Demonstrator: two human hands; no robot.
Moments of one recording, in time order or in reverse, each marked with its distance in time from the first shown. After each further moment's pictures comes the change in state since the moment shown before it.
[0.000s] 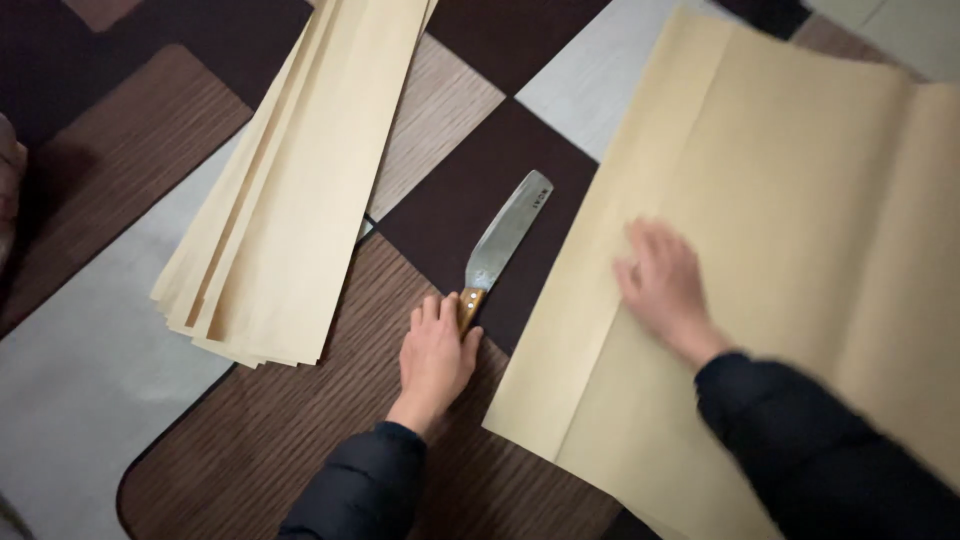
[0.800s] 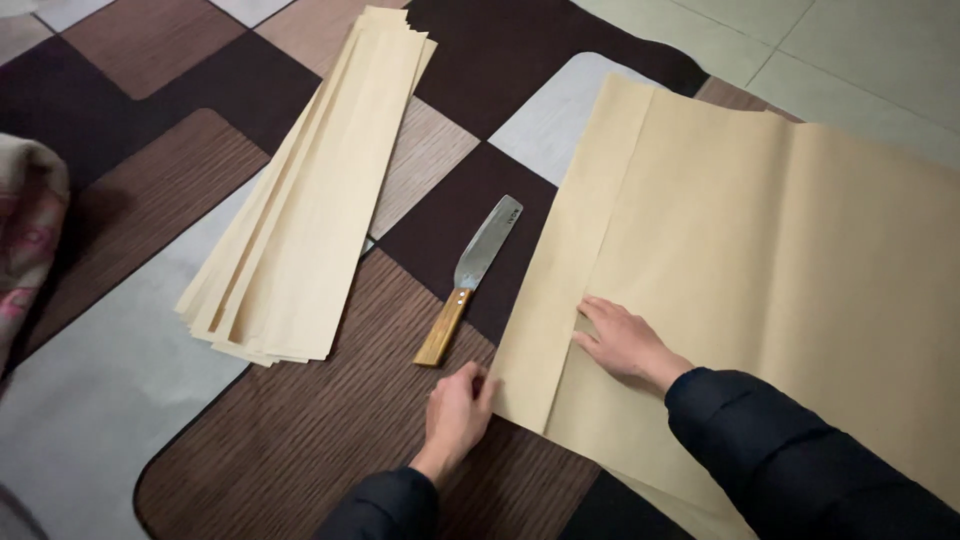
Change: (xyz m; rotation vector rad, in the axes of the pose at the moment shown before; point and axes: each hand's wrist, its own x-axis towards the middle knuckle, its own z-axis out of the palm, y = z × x) left_hand -0.110 0.035 -0.006 -0.492 -0.149 -0.166; right_hand -0.082 -0.042 -0.040 0.129 -0.607 0.145
